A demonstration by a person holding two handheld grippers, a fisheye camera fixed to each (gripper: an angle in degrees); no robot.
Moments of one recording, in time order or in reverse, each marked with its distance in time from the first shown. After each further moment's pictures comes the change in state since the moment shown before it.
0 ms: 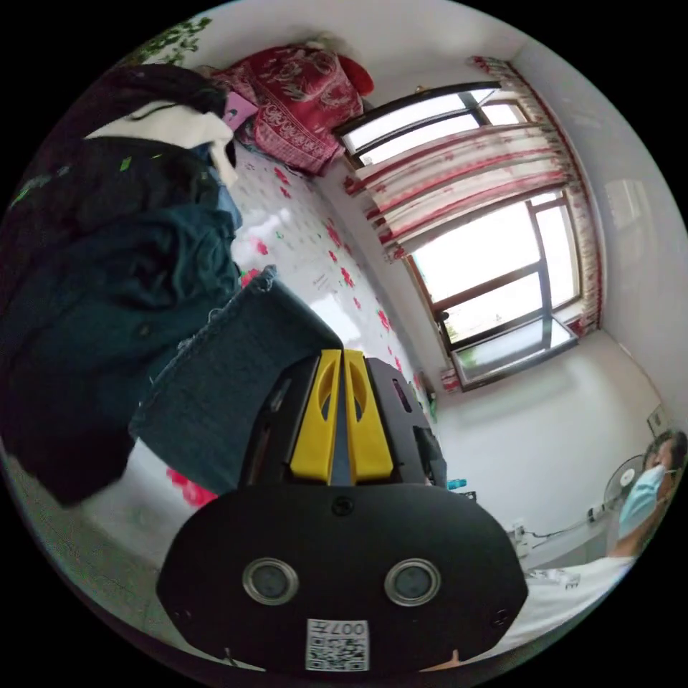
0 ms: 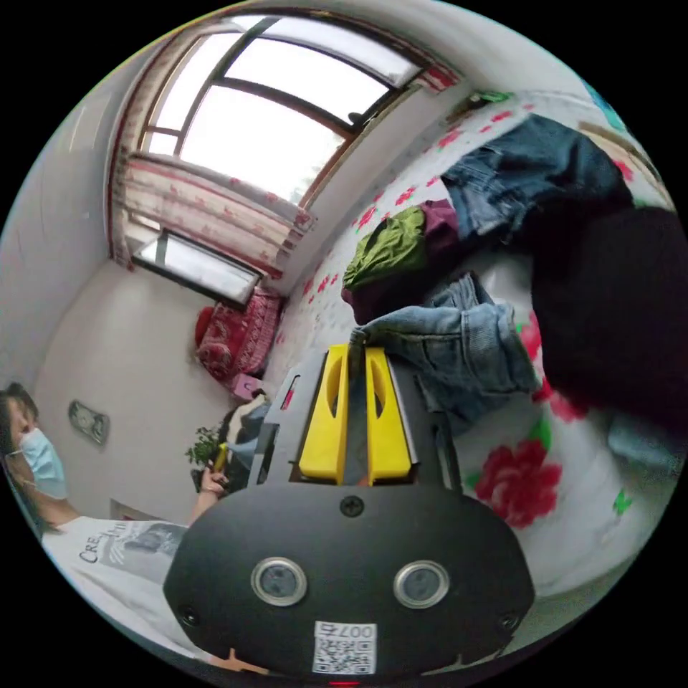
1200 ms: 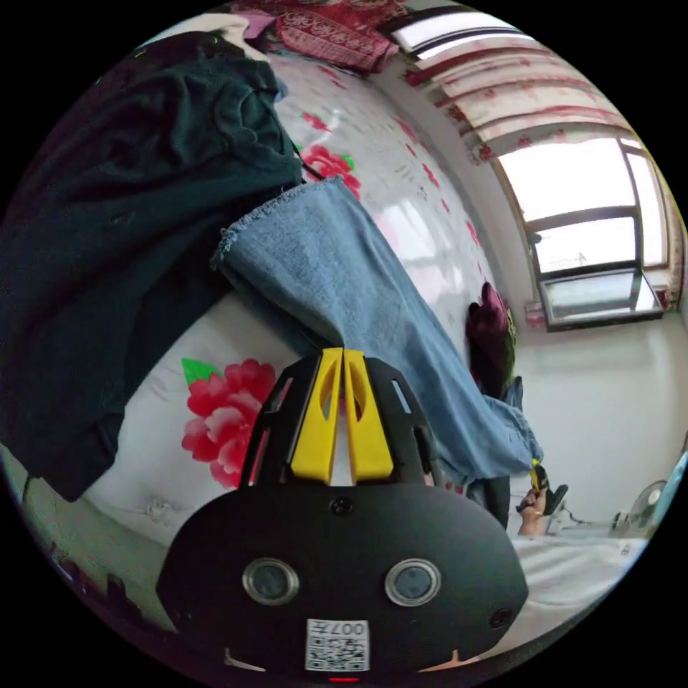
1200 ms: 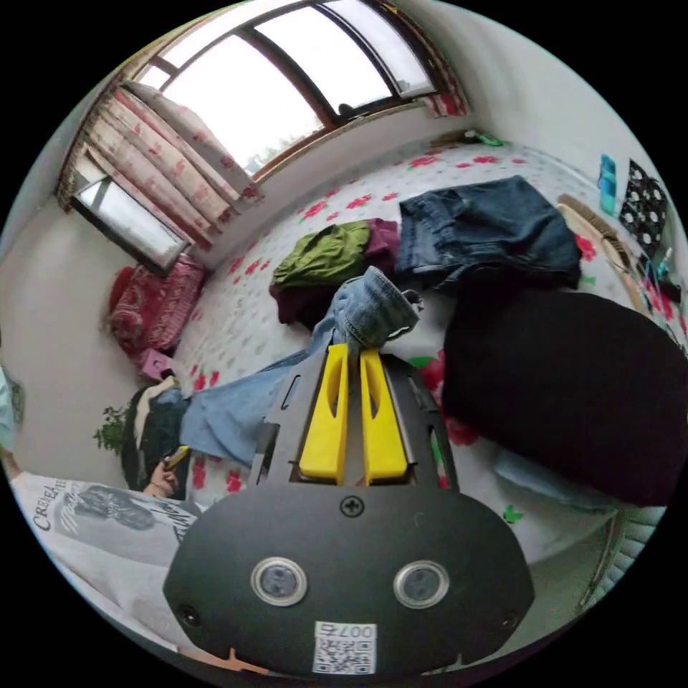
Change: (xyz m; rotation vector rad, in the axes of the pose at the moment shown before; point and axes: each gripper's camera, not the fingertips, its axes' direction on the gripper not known) left arm -0.180 0.016 0.207 -0.382 -0.311 -0.026; right arm -0.035 -0.057 0.014 -0.061 0.402 -0.155
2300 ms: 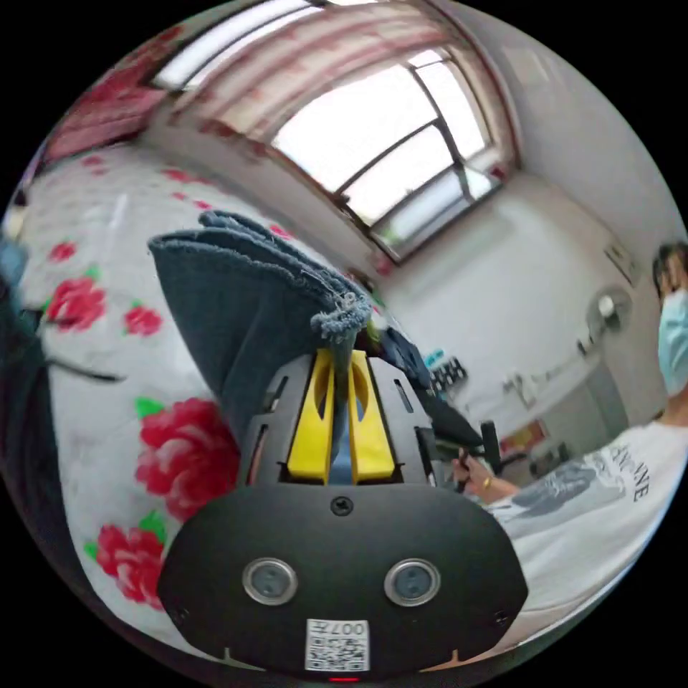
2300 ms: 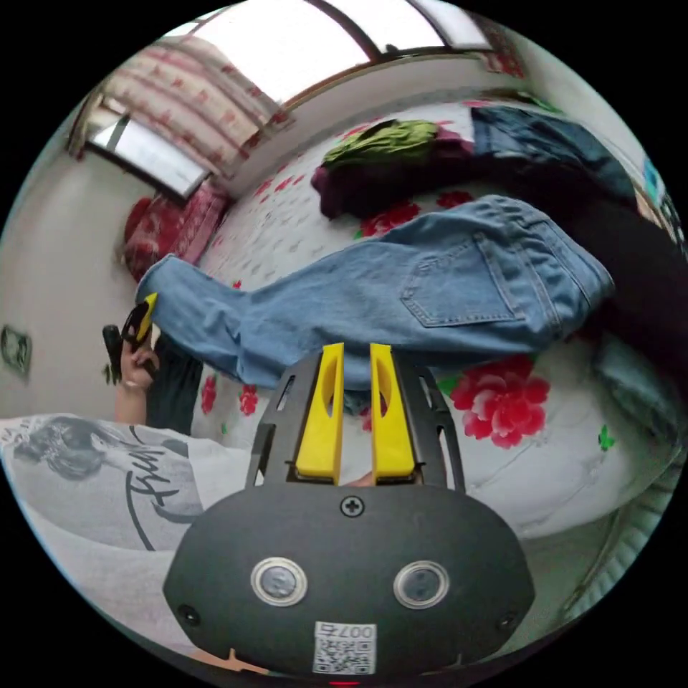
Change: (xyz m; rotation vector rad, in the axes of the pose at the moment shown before) left arm 0.187 0.093 0.018 0.045 0.453 0.683; right arm -0.023 0.127 0.042 -0.237 -0.038 -0.113
